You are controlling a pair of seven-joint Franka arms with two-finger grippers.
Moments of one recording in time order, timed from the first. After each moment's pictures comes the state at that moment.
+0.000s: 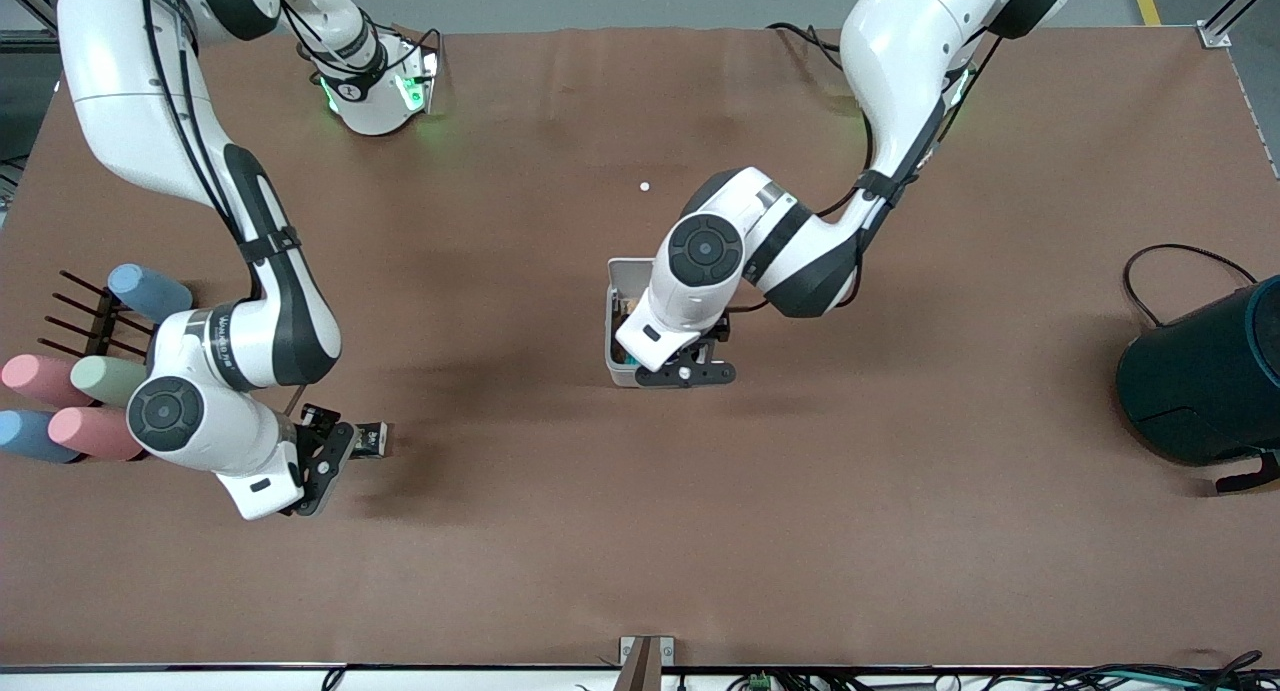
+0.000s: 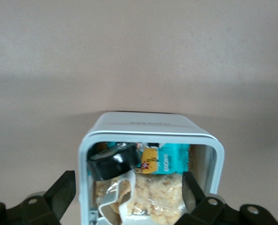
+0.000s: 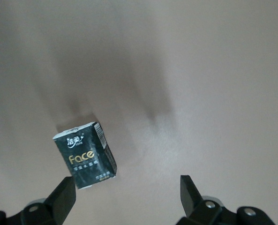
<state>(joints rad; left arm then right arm) -0.51 0.72 -0.24 -1.28 0.05 1.98 -0.77 0.04 0.74 0.06 -1.41 -0.12 2.17 -1.19</state>
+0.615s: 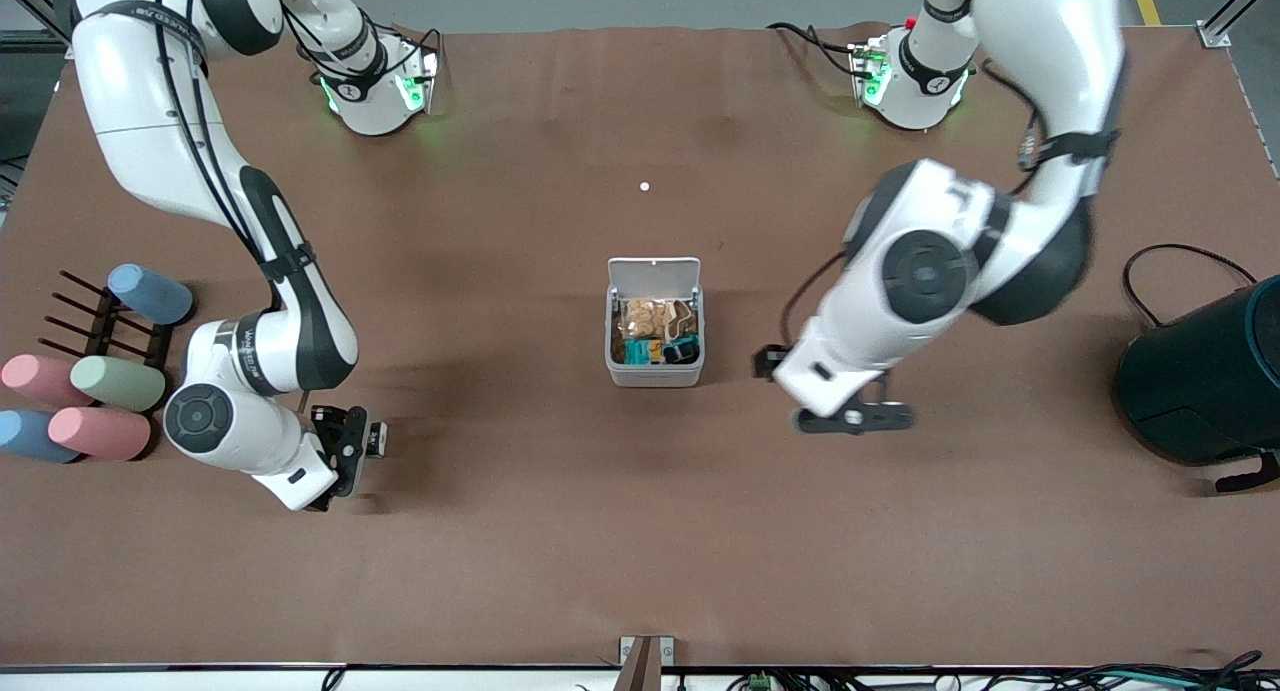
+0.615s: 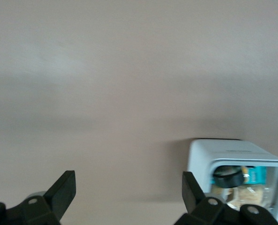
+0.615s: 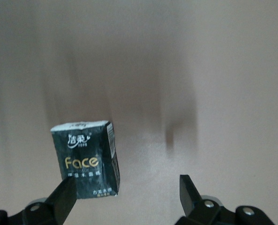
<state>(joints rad) -0.24 0.53 -0.23 -1.26 0.08 1.74 -0.49 0.02 0.78 0.08 -1.47 -0.11 2.23 -1.38</state>
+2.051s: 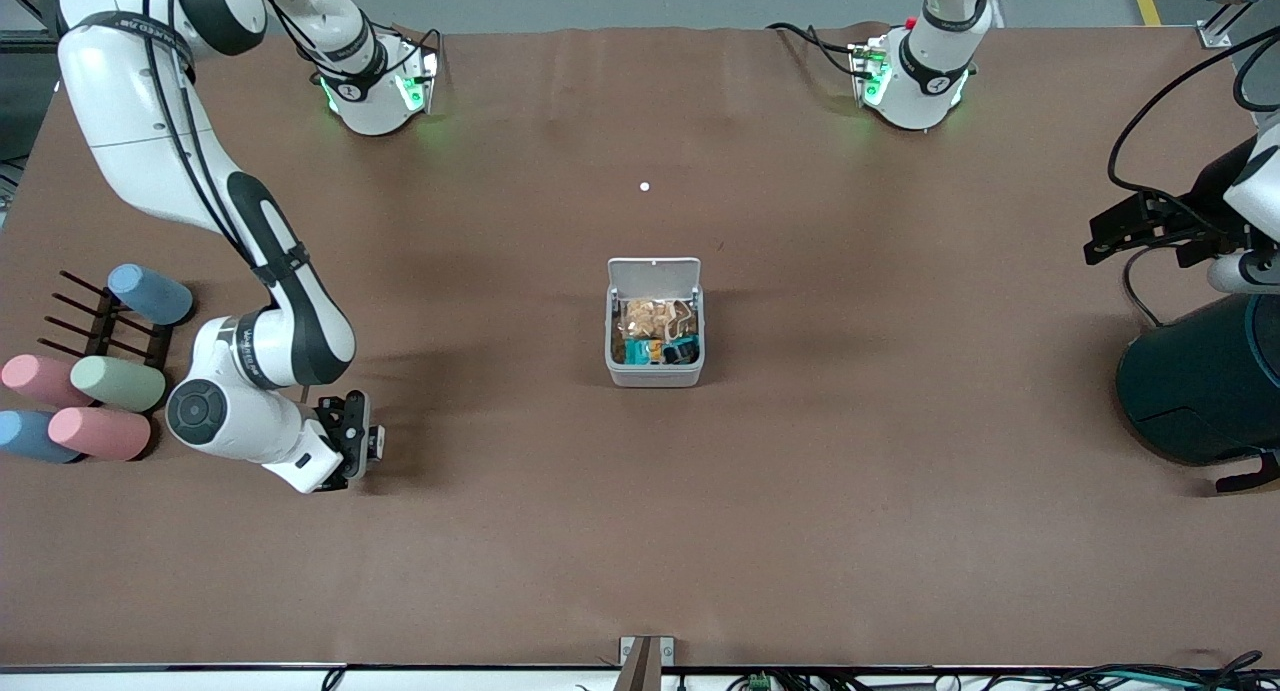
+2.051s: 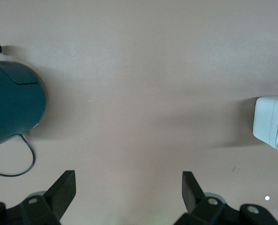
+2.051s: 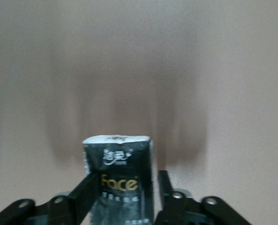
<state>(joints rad) 0.15 0.12 -0.23 -1.39 -0.01 1.47 -0.04 -0.05 0.78 0.14 -1.56 -0.05 2.30 -1.51</state>
